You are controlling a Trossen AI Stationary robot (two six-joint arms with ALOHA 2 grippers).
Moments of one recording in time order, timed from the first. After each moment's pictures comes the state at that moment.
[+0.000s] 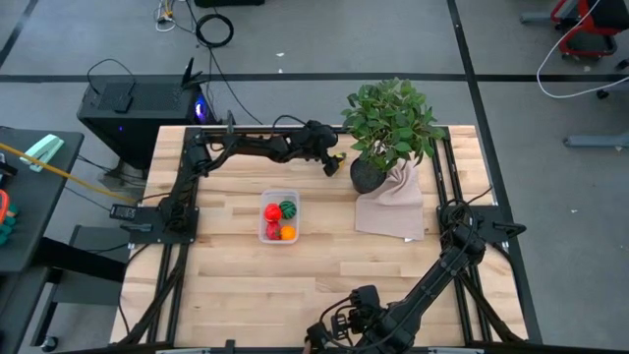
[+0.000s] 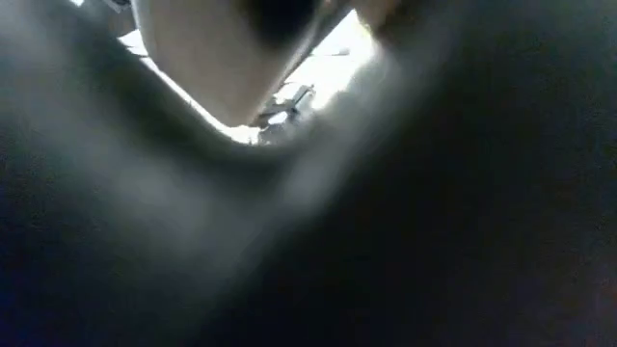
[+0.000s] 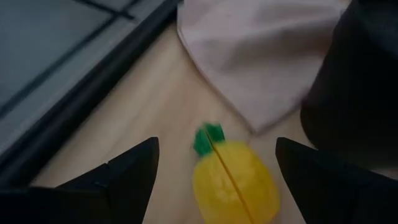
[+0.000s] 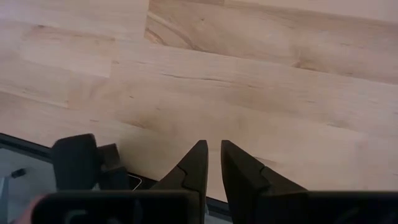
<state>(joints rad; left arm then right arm) 0.47 2.19 1.41 0.19 0.06 -0.04 0.79 2.25 2.07 -1.34 0.31 2.20</state>
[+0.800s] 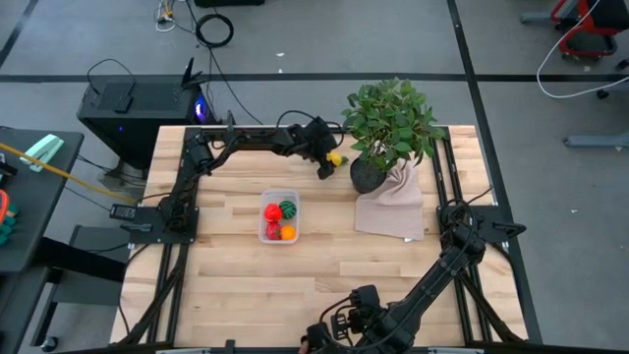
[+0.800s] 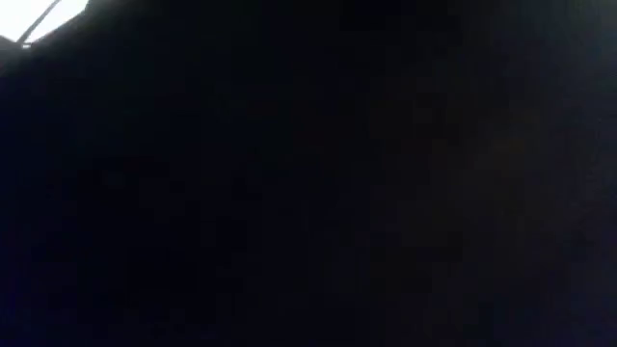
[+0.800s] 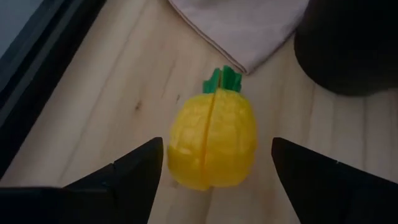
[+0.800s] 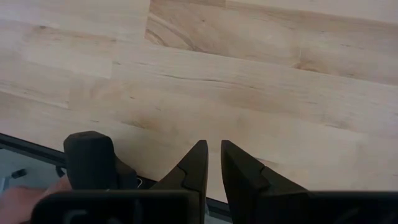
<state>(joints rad) 0.48 2.22 1.54 -0.15 0.13 0.13 0.79 2.25 2.07 -1.34 0.31 2.20</state>
